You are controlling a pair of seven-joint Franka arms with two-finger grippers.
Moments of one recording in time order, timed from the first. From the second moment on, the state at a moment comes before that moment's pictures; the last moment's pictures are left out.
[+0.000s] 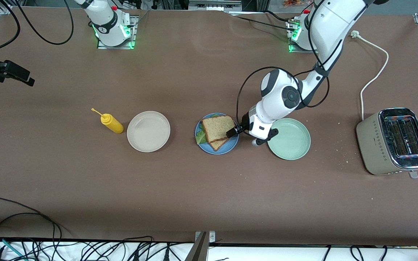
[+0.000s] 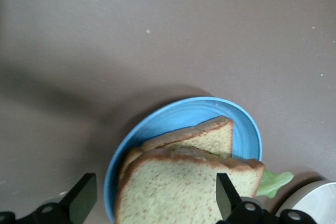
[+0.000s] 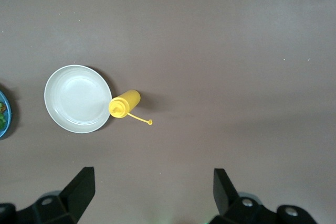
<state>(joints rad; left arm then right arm) -0.17 0.58 -0.42 -1.91 -0.31 2.66 -0.82 -0.03 -0.02 -0.02 -1.62 0.04 1.55 0.09</state>
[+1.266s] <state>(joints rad) 0.23 0.22 -0.29 -1.54 -0.03 1.71 -0.23 0.03 -0.01 -0.01 -1.62 0.02 1.56 0.09</state>
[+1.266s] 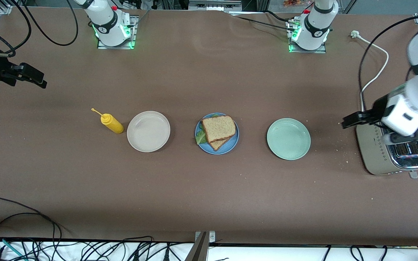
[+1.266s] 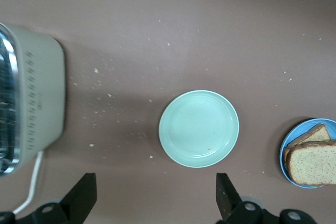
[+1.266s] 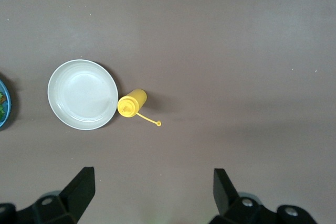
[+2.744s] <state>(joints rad) 0.25 0.23 -0.30 -1.40 0.08 1.56 -0.07 0.03 -0.02 -0.01 -1.62 0.01 1.57 0.09</state>
